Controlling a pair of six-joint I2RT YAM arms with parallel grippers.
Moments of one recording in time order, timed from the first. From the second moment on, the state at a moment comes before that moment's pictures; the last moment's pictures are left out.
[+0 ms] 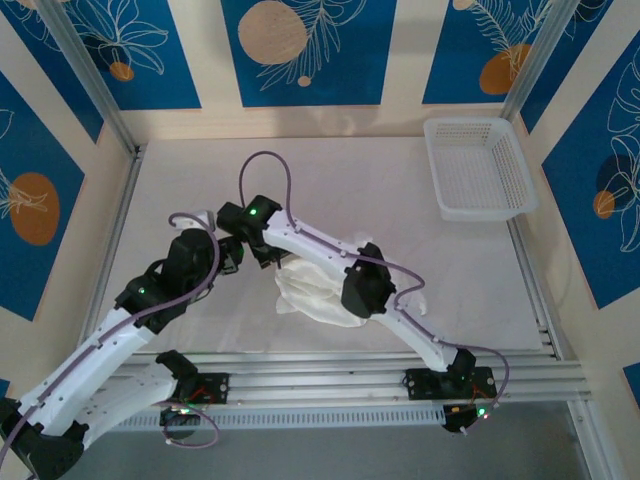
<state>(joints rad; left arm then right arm) -0.63 0.79 0.84 -0.64 -0.31 -0.67 1.02 2.60 2.65 -1.60 0.37 0.60</state>
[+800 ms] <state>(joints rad) -0.62 0.75 0.80 -0.68 -0.31 -0.66 1.04 2.65 2.64 -1.70 0.32 0.61</state>
